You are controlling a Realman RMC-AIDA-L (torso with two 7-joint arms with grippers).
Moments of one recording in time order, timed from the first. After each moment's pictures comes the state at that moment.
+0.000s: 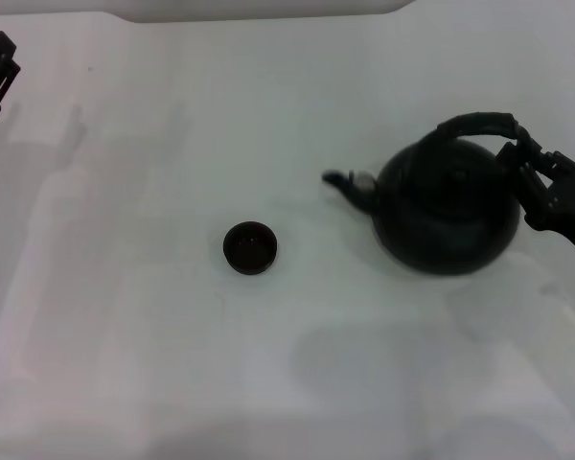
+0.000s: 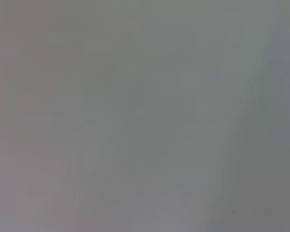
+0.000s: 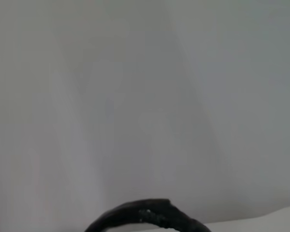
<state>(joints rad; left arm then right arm) -0.34 -2.09 1.47 0.17 0.07 1.21 -0.57 0.23 2.02 -2.33 -0.15 0.35 -1.37 0.66</state>
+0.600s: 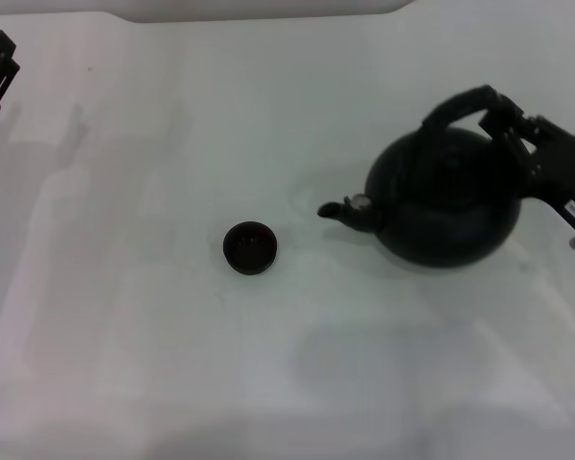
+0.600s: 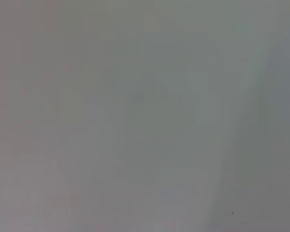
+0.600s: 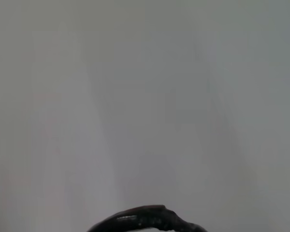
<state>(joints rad) -0.34 -2.09 1.47 0.17 0.07 1.21 -0.59 0.28 2.02 -2.32 -0.19 0.35 -1.38 0.62</state>
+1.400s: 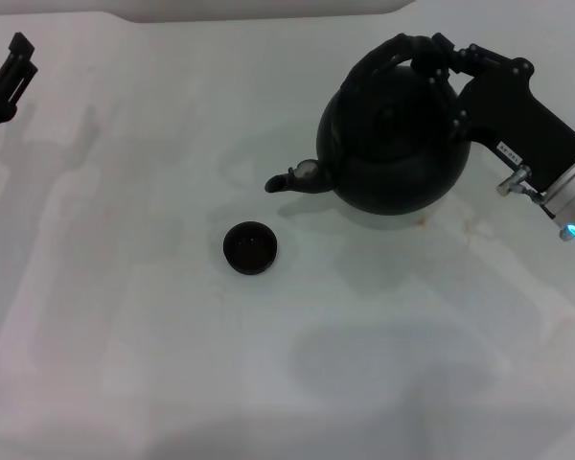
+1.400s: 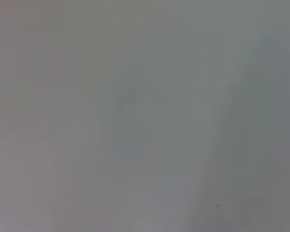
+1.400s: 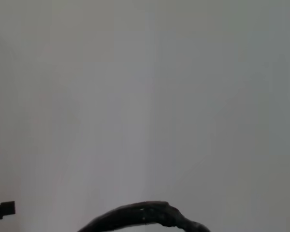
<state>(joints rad) -0.35 -2.09 1.50 0.17 0.08 1.21 -0.60 0.41 2.02 -2.33 -0.29 0.35 -1.28 0.31</state>
